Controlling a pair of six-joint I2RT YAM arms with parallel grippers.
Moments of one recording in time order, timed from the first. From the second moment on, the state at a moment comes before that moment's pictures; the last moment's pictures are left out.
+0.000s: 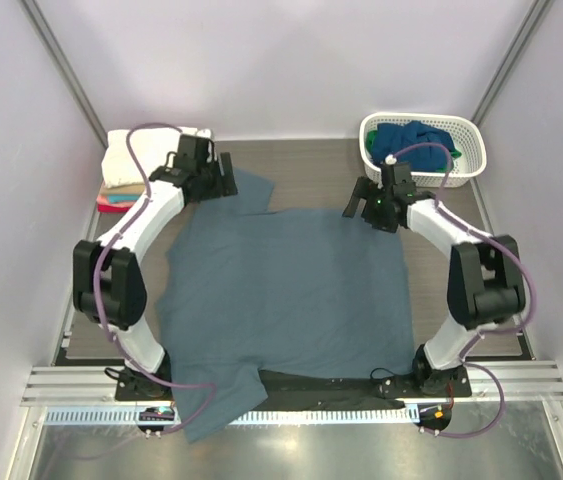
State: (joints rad) left arm -0.27 1.71 1.52 -0.51 0.01 -0.36; right arm 0.17 1.62 1.13 -0.32 -0.10 0.51
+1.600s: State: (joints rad) left arm -0.33 1.39 1.20 -0.60 -0.09 -0.53; right arm 0.19 1.61 1.26 -0.51 -0.11 0.44
